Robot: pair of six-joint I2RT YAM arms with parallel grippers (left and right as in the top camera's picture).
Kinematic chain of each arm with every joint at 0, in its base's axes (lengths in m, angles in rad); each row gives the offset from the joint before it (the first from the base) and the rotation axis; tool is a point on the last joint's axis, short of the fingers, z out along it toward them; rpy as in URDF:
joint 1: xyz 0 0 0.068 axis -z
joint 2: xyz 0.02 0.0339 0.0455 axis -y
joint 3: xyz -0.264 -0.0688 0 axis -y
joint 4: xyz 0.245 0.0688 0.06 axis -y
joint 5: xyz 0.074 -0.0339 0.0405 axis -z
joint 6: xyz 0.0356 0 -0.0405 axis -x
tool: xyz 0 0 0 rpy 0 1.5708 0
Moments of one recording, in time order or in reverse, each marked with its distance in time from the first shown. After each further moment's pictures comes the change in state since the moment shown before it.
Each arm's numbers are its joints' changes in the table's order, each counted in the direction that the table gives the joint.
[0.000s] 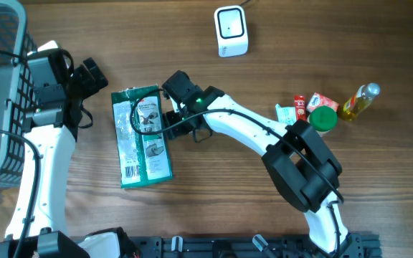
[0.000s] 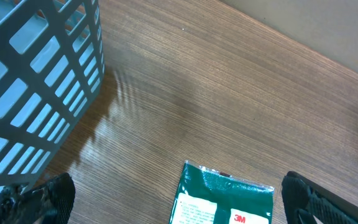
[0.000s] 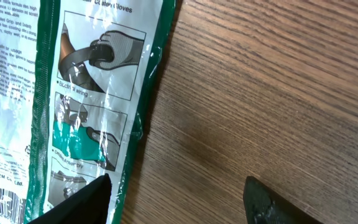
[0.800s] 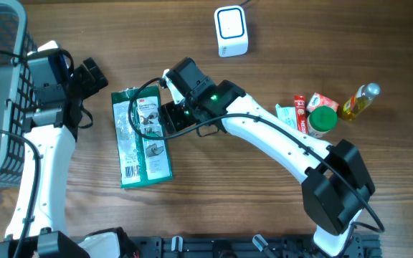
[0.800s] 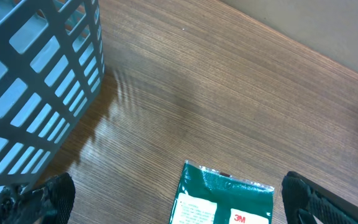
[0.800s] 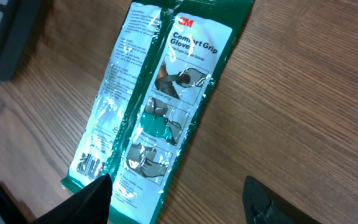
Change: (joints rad) left arm 0.000 0.000 0.000 0.000 0.000 0.000; right arm 0.000 0.213 0.001 -0.053 -0.017 0.080
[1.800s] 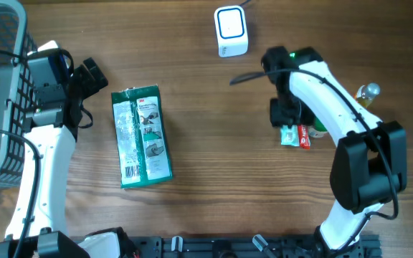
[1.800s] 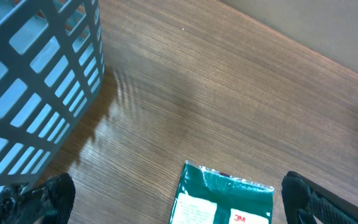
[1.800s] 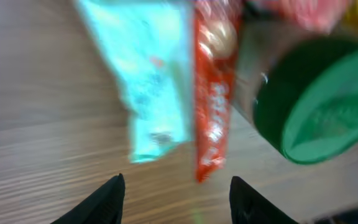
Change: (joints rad) left arm 0.000 0.000 0.000 0.000 0.000 0.000; right arm 0.468 0.004 -0.016 -0.690 0.388 -0.049
